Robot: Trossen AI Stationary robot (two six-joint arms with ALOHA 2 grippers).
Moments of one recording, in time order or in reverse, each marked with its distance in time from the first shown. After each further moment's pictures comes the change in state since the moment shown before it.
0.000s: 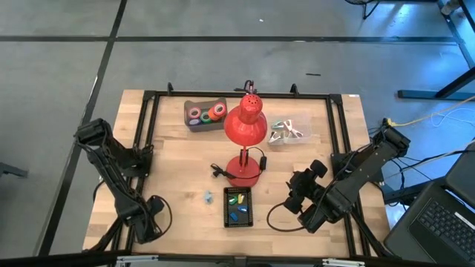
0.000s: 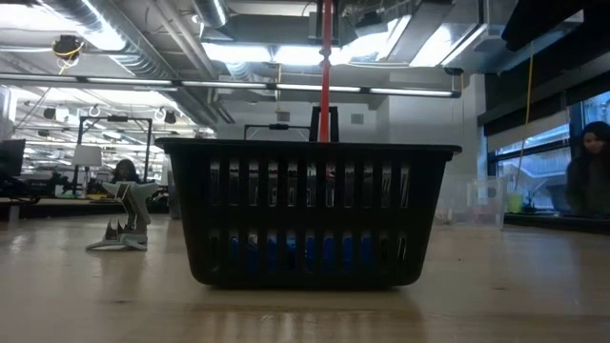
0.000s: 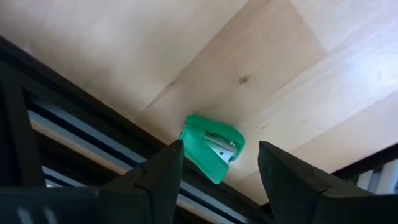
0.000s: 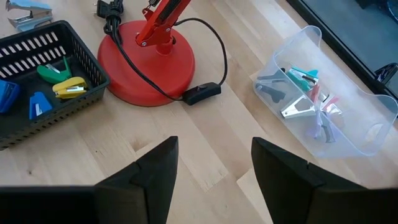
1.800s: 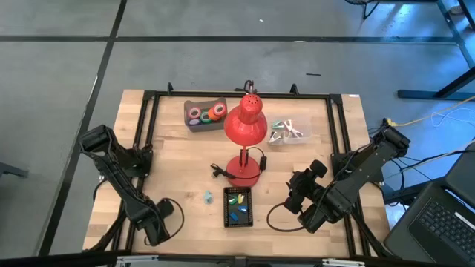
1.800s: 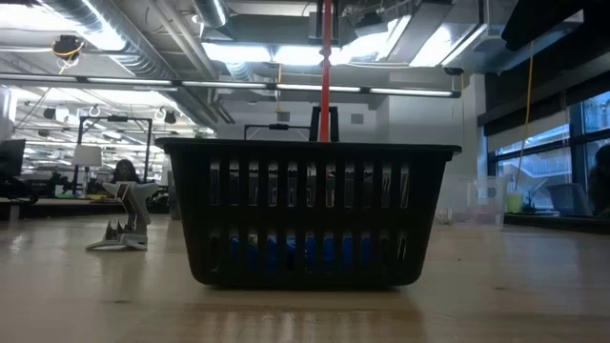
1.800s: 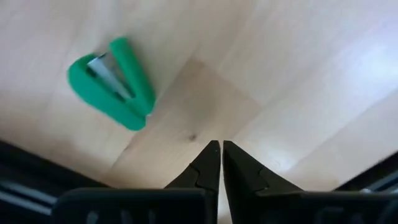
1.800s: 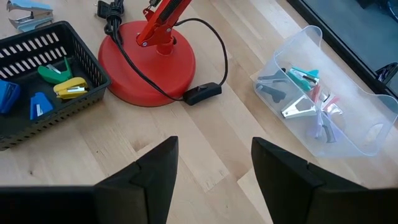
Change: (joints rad) left arm 0.102 0.100 0.066 0.027 -0.099 0.217; right arm 0.000 0.000 0.000 0.002 0.000 0.000
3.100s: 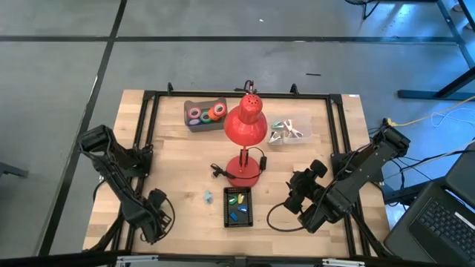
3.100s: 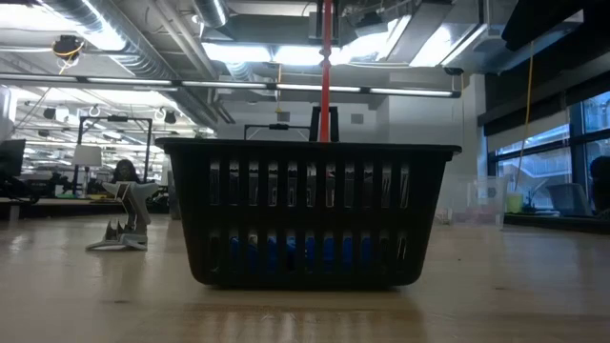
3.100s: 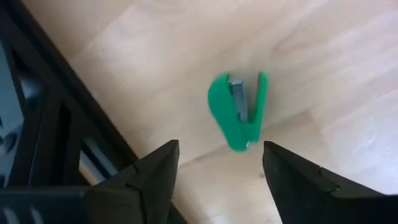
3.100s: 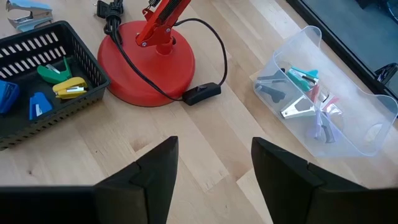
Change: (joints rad) left arm -0.037 -0.004 0.000 -0.202 -0.082 -0.388; right arm 0.000 0.000 0.000 -0.002 0.001 0.000
